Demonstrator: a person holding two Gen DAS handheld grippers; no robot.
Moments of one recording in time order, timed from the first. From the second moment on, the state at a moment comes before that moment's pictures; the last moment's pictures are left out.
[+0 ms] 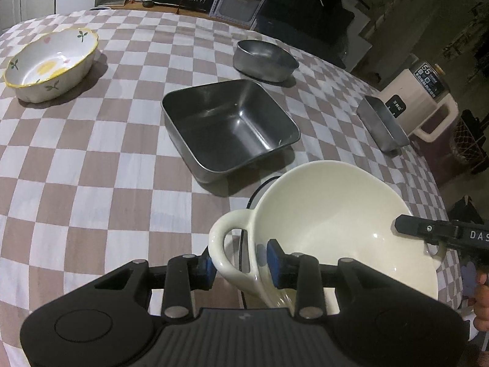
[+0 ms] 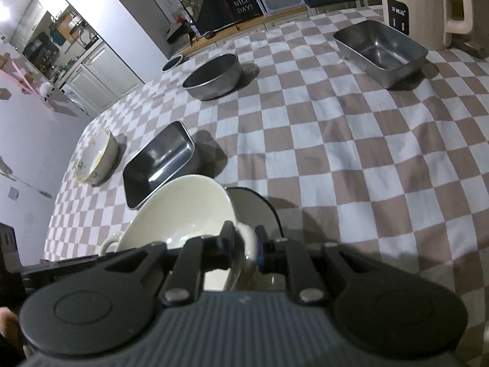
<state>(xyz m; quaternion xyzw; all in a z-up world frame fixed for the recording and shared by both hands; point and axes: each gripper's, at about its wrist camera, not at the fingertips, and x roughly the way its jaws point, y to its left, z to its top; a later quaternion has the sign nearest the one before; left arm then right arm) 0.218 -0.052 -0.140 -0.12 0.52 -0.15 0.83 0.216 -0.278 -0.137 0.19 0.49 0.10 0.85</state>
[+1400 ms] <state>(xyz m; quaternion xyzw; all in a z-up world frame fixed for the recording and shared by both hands) 0.215 -0.071 -0.153 -0.04 0.53 -0.15 0.83 0.222 -0.261 -0.150 0.10 0.55 0.07 0.83</state>
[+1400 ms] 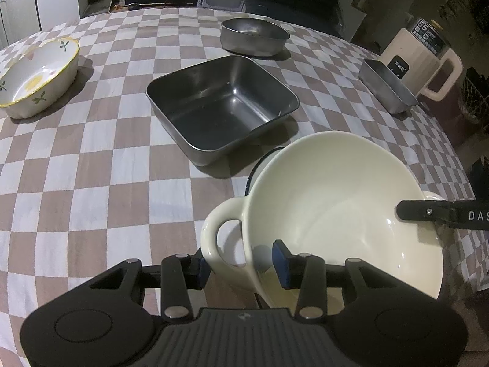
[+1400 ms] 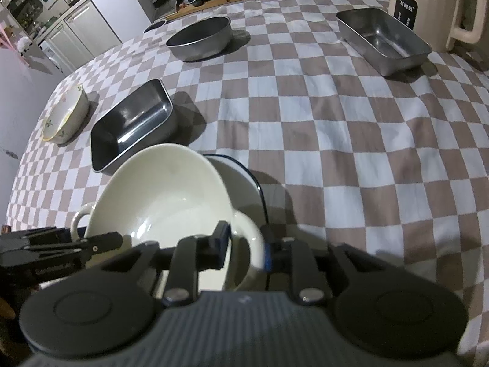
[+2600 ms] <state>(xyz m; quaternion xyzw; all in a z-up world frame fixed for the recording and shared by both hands) 0.212 -0.083 -0.146 -0.01 0.55 -0.18 0.82 0.218 -0.245 -0.161 0.01 0.58 0.07 0.81</state>
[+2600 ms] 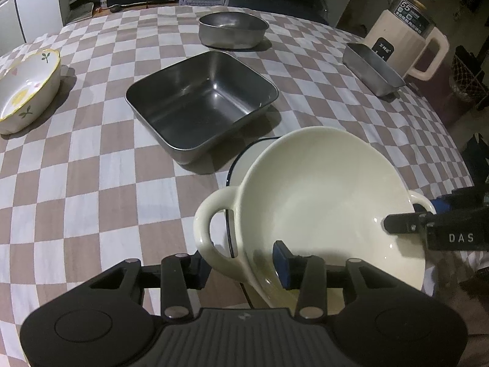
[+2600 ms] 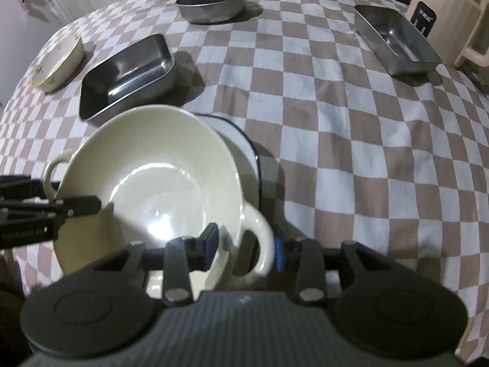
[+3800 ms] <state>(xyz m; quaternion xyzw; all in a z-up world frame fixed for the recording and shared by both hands) 0.198 -0.024 -0.065 -0.03 0.42 -0.14 0.89 0.199 -0.228 -0.103 0.05 0.47 0.05 0.88</state>
